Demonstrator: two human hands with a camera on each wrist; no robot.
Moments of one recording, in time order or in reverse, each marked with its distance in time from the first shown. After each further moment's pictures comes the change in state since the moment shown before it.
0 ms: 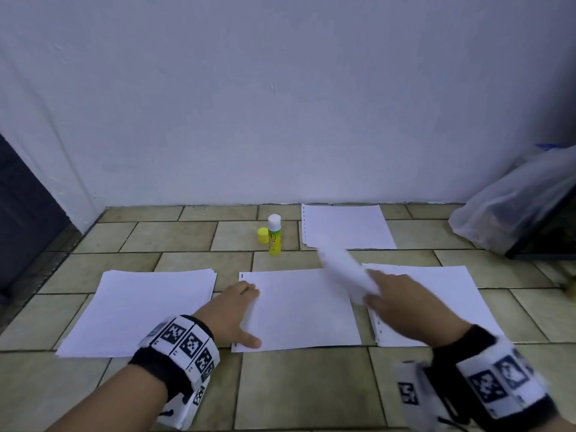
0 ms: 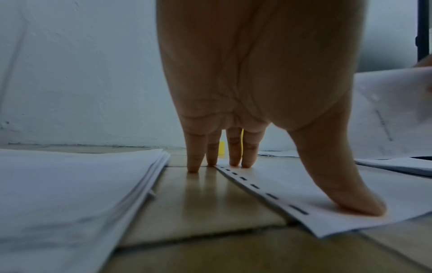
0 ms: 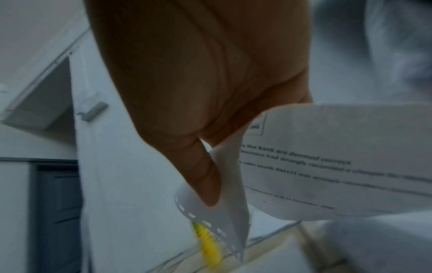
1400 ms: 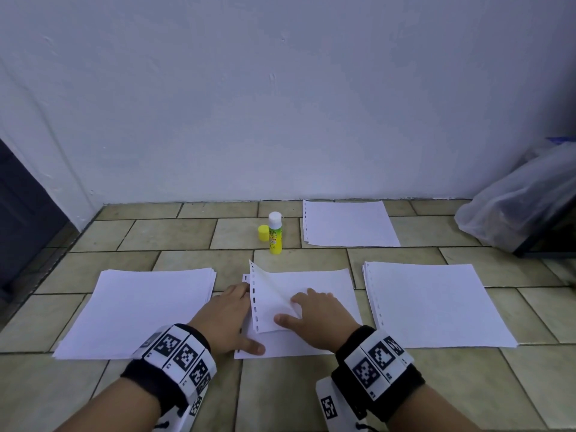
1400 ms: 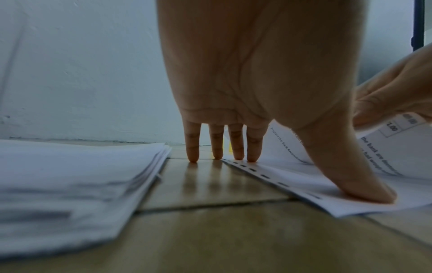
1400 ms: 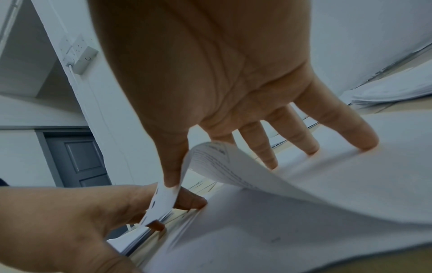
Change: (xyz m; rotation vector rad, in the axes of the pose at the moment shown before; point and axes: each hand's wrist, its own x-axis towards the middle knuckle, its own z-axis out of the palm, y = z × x) left_hand 0.000 -0.001 0.006 0.031 0.060 0.011; right_hand 0.038 -0.085 0.067 0.054 -0.258 -0.093
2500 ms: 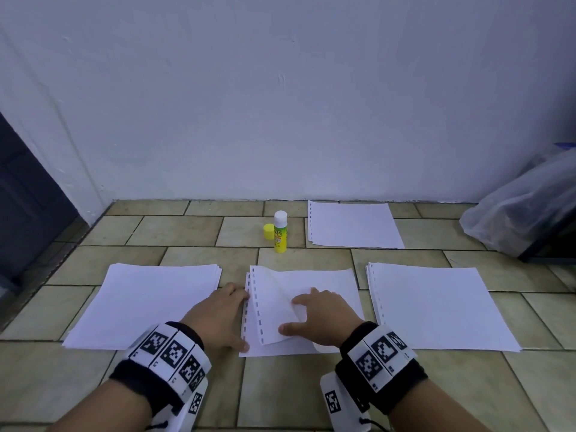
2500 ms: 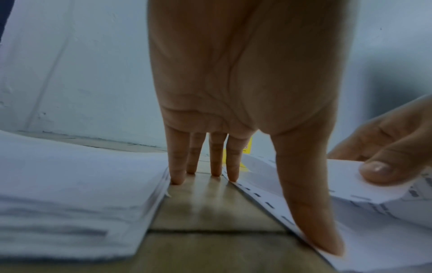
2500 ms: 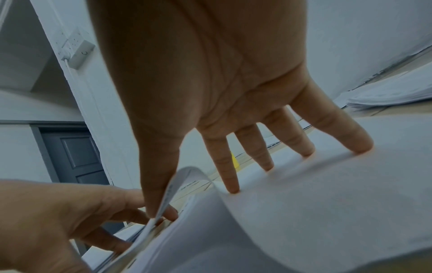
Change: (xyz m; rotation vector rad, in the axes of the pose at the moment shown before) left_hand -0.011 -0.011 0.000 0.006 -0.009 -0.130; right_hand -0.005 0.000 -0.007 -0.043 -0.058 -0.041
